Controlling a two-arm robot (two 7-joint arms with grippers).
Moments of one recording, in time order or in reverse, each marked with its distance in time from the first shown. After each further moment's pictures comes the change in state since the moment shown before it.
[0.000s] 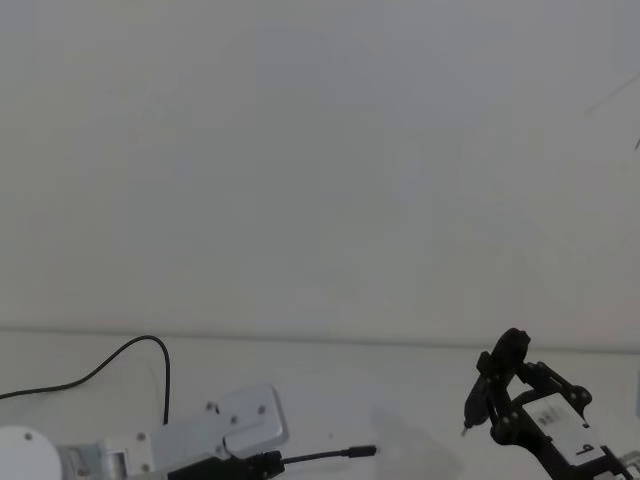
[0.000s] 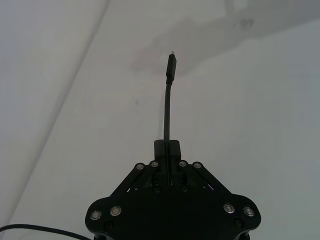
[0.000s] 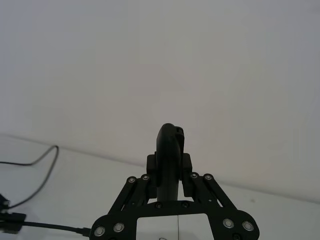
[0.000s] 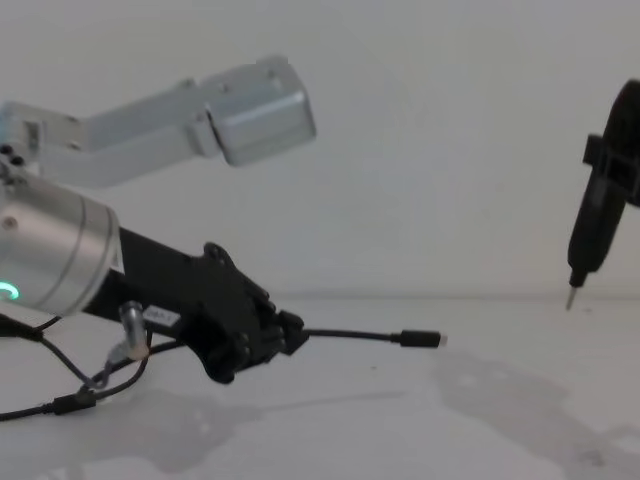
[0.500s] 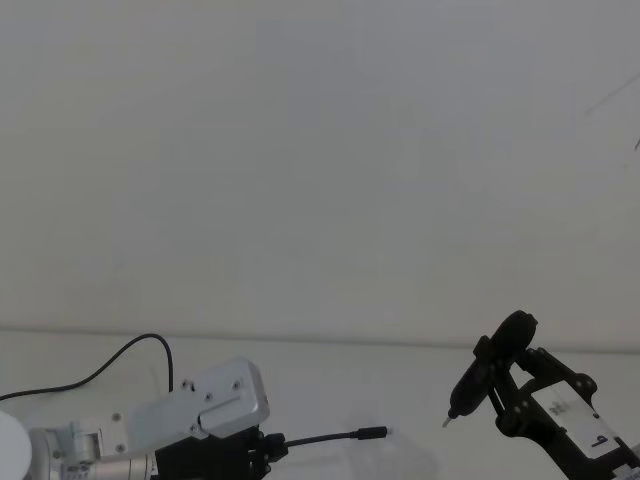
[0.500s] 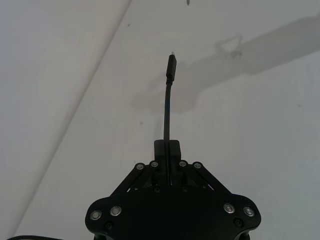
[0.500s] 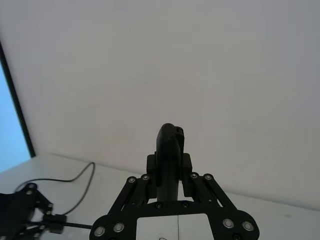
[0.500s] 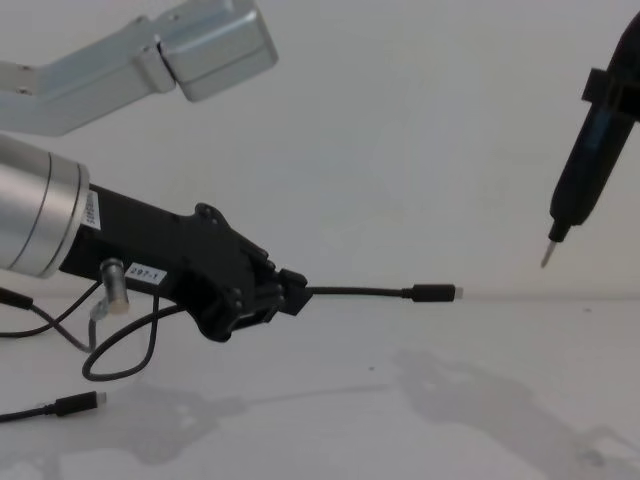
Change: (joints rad) left arm 0.004 0.020 -0.050 -0.006 -0.094 -0.075 -0.039; right arm -0.032 0.012 0.040 -0.091 0.134 0.030 0.090
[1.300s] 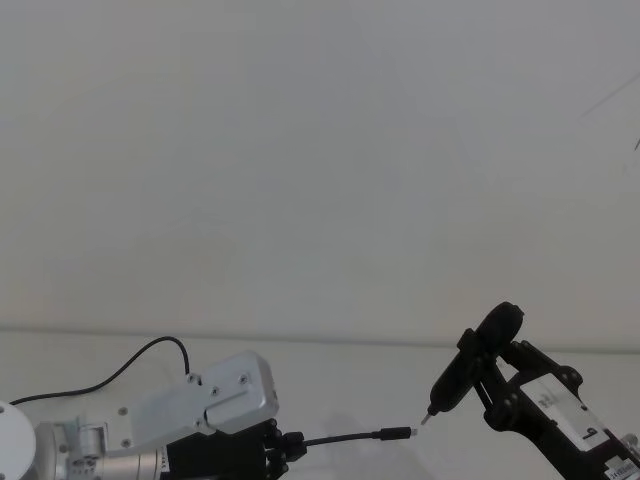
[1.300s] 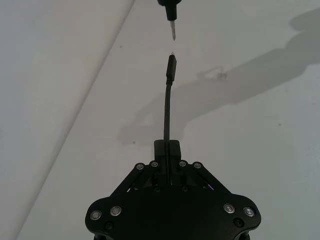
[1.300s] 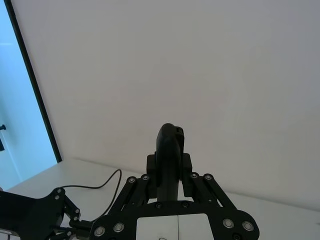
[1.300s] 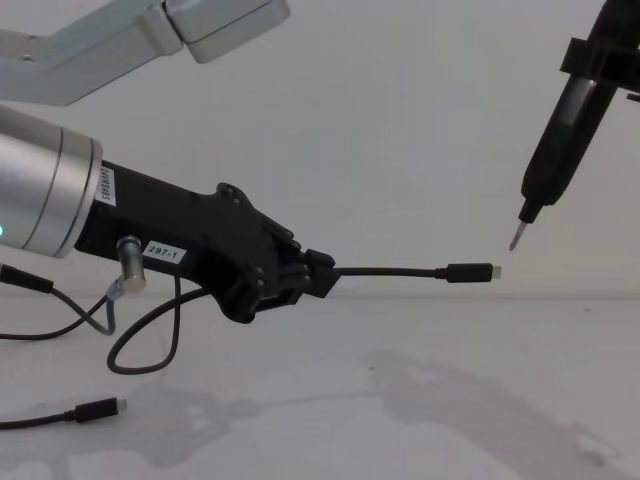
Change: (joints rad) left arm -0.020 -0.001 0.013 -0.010 -0.052 -0.021 -0.022; right arm 0.014 0.011 -0.010 -0.024 0.082 0.037 0.035
